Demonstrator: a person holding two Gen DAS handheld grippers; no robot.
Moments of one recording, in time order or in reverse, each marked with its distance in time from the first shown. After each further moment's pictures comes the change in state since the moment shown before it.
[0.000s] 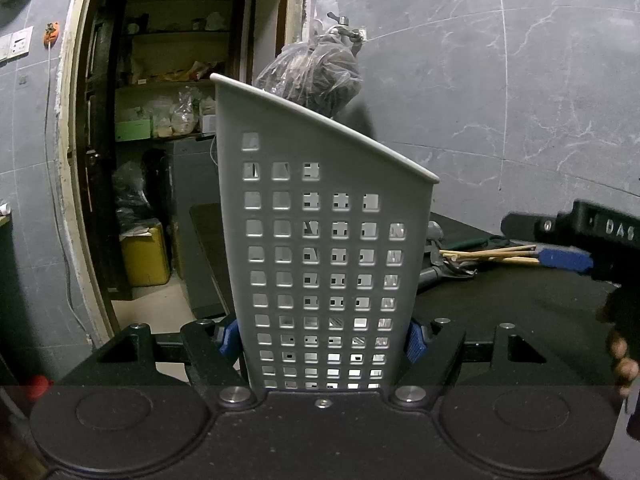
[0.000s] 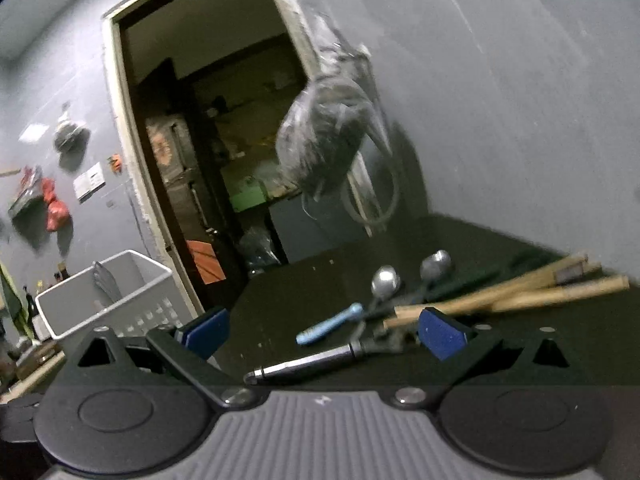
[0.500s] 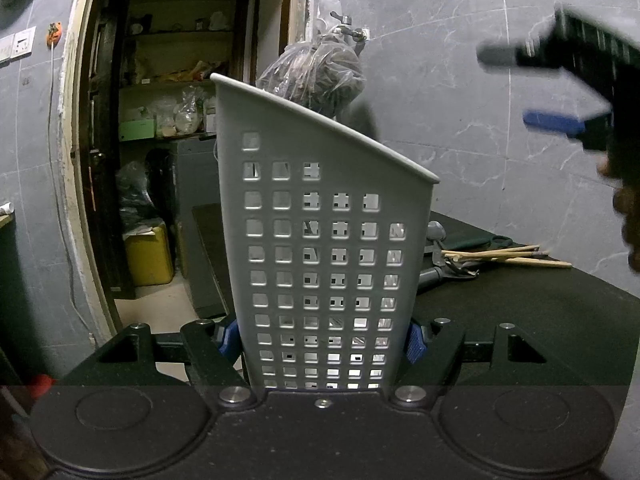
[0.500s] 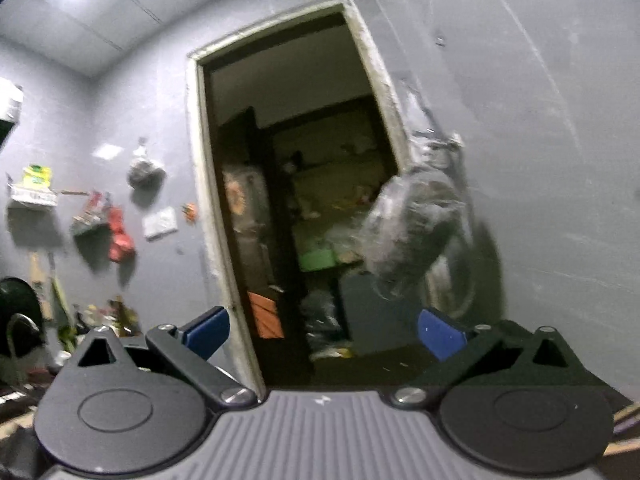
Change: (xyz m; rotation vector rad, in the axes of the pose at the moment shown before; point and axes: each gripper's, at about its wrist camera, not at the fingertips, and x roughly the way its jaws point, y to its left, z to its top) left arm -0.002 0.001 0.001 -0.003 0.002 0.008; right arm -0.003 0.059 0.090 -0.184 -0.171 0.160
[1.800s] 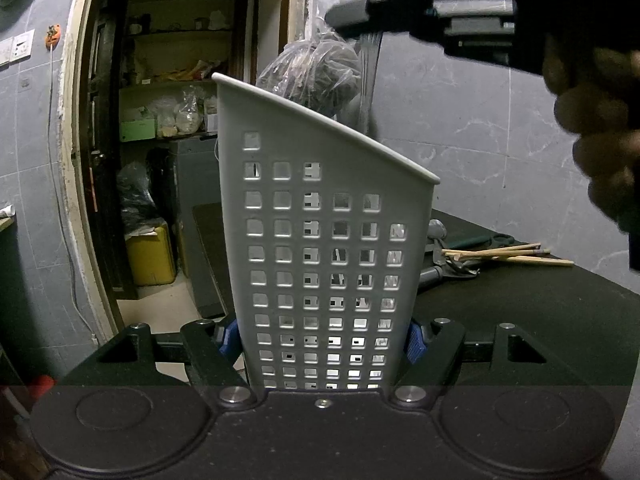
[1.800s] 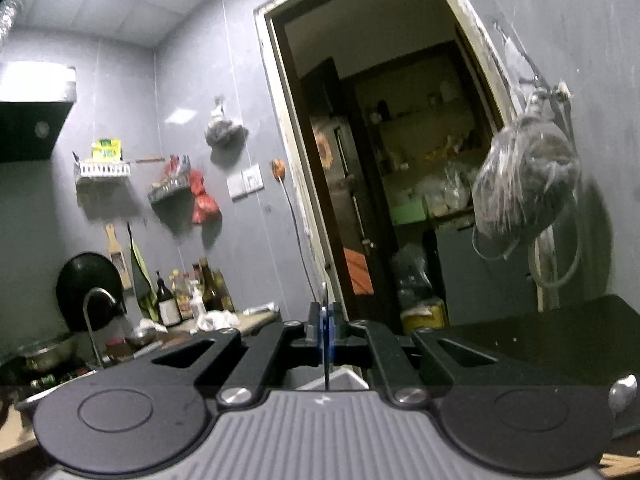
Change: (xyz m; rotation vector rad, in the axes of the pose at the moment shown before) left arm 0.002 -0.002 0.000 0.005 0.000 0.004; right arm 0.062 0.052 0.021 -0.002 0.165 0.315
